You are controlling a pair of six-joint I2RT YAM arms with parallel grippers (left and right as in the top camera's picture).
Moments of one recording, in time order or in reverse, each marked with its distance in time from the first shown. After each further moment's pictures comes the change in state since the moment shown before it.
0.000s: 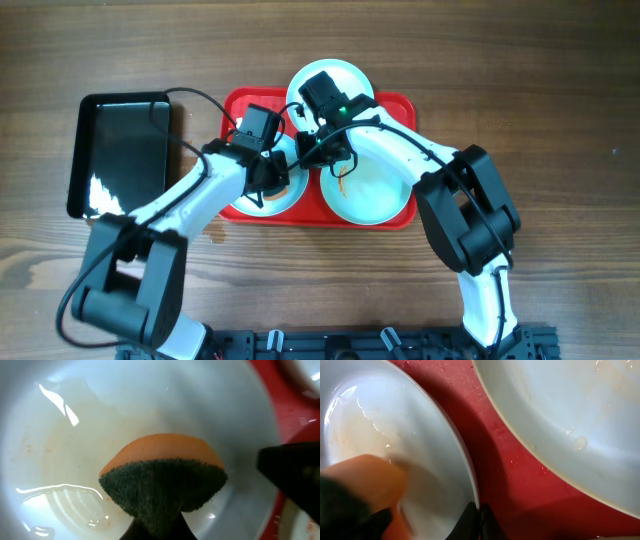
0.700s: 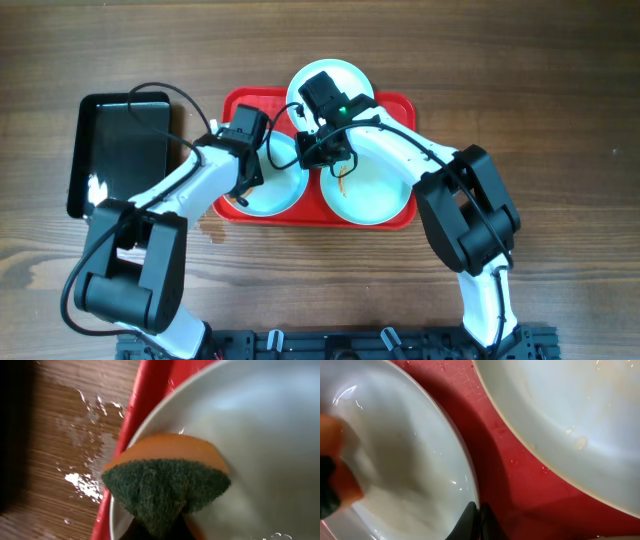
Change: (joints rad) left arm 0.067 0.043 0.024 -0.096 -0.322 -0.008; right arm 0.000 0.000 0.000 0.000 0.000 0.000
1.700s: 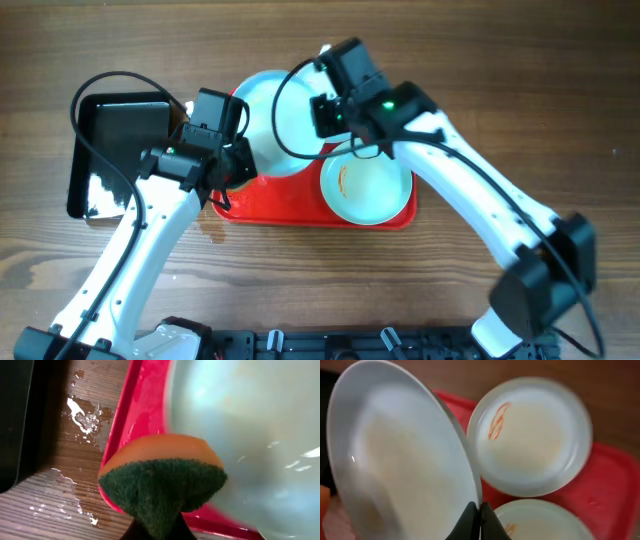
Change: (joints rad) left arm 0.003 -0.386 0.134 -0.300 0.199 -0.003; right arm -0.001 -0.398 0.018 -0.051 0.319 -0.093
